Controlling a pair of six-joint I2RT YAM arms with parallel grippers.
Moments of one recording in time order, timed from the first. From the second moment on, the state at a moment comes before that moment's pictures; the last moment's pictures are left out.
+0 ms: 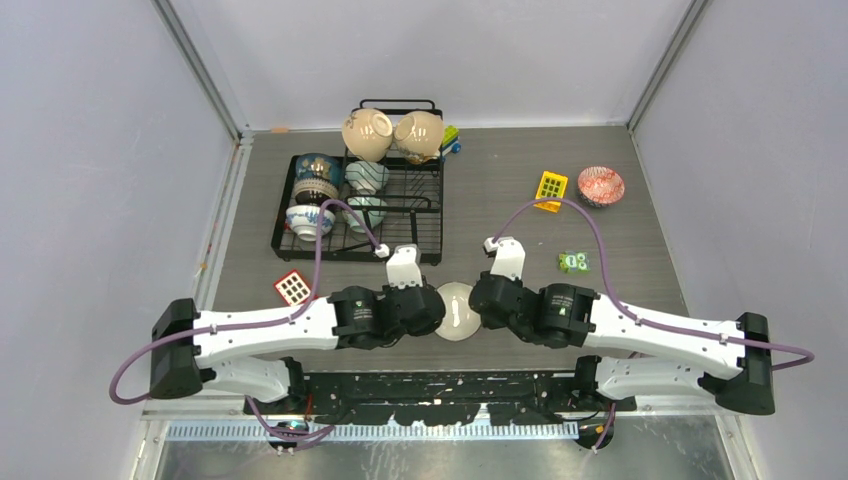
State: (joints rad) left arm -1.31 1.24 0.96 -0.66 -0.56 -1.19; right arm 1.23 1.04 0.90 -0.82 0.57 0.91
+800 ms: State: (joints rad) left arm -1.31 1.30 1.02 -0.74 -0.51 -1.25; right arm 1.23 1.12 0.99 -0.89 0.56 0.92
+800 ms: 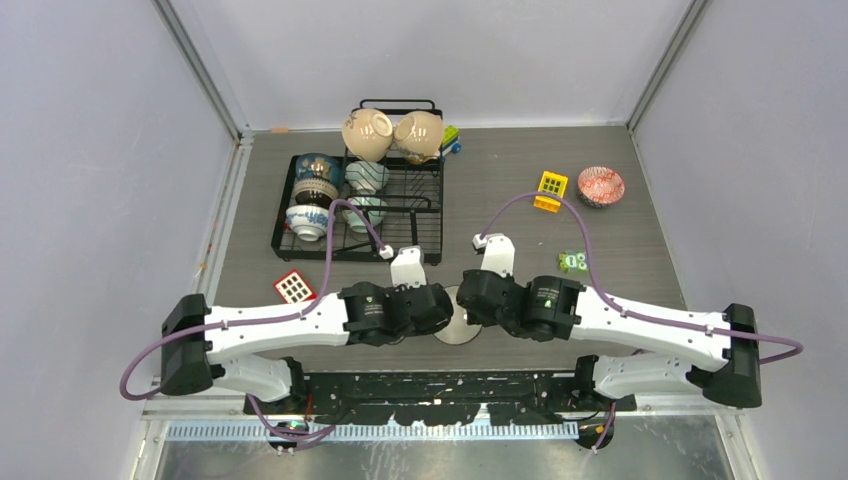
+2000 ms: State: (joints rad) left arm -1.31 1.37 1.15 -1.01 -0.52 -1.47; right arm 1.22 1.19 1.01 -0.83 0.53 0.84
